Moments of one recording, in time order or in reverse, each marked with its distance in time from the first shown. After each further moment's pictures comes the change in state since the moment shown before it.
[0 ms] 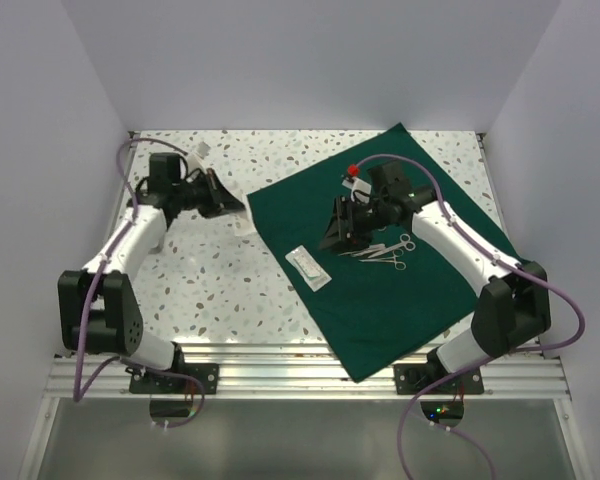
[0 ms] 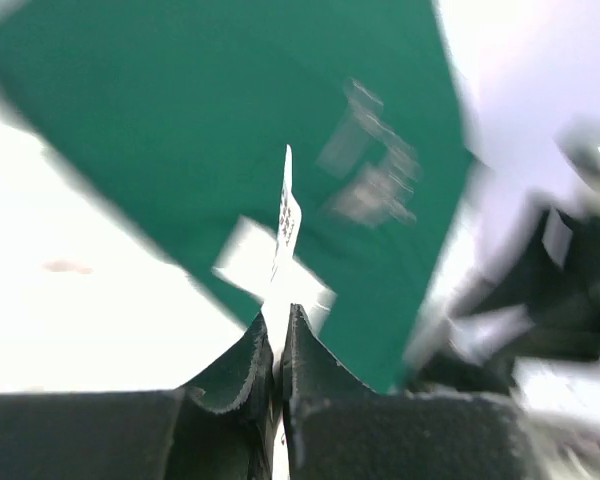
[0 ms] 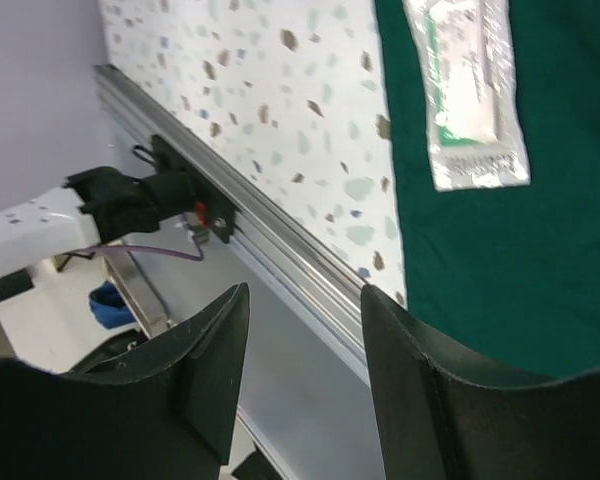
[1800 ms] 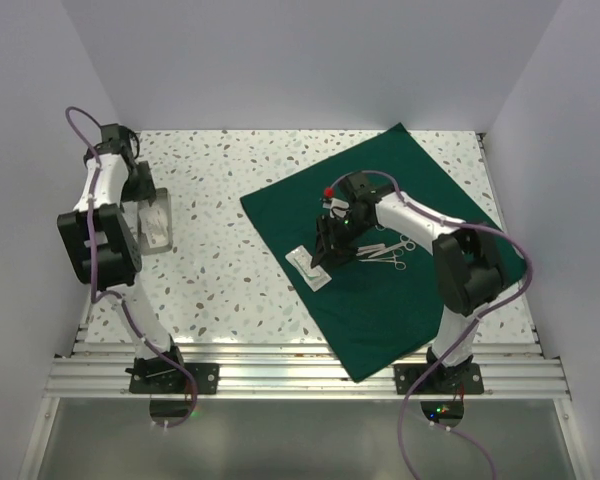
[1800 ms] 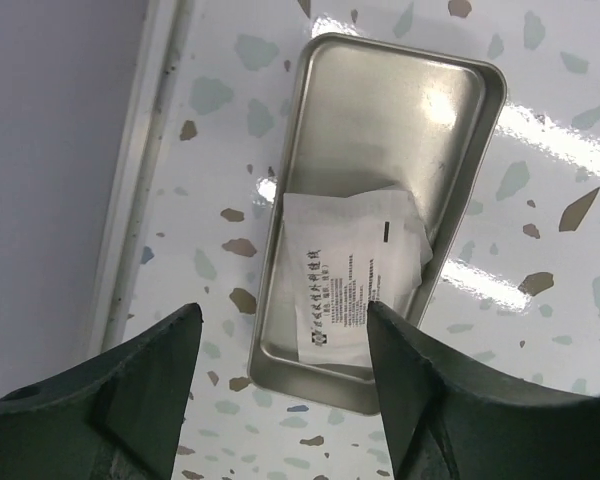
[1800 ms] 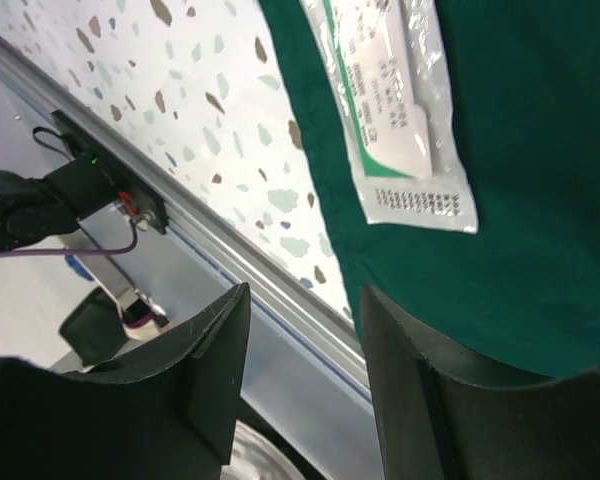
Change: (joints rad) left arm 0.354 0.562 0.670 -0.585 -0.912 0.462; right arm 0.050 0.303 0.048 -0.060 0.040 -0.106
